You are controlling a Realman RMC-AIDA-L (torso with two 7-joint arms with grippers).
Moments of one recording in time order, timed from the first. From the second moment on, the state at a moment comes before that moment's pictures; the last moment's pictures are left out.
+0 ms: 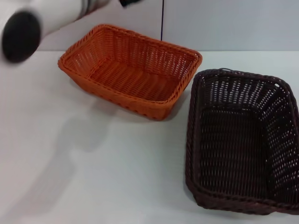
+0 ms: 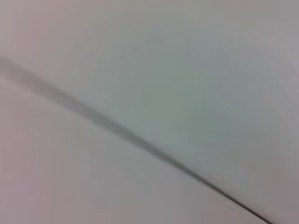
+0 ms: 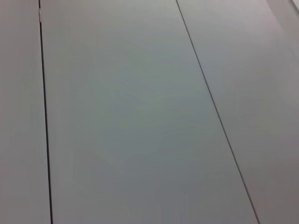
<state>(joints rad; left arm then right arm) -0.64 -2.07 -1.53 -1.30 2.89 -0.35 0.88 0.35 2.07 -0.69 -0.02 -0.19 -1.61 0.31</state>
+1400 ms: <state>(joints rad) -0.10 -2.07 -1.25 -0.72 2.62 0.98 0.16 0.38 2.08 -0.72 -0.05 -0.28 -1.68 0.33</state>
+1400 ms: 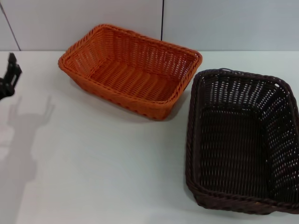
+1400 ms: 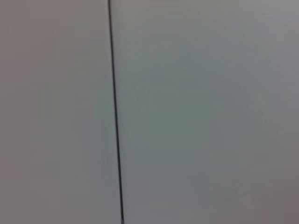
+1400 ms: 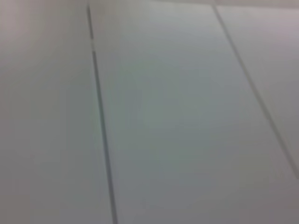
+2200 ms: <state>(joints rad) -0.15 -2.07 -1.23 -0.58 2.61 0.99 0.13 0.38 2.07 -0.73 -0.97 -1.34 -1.12 1.56</state>
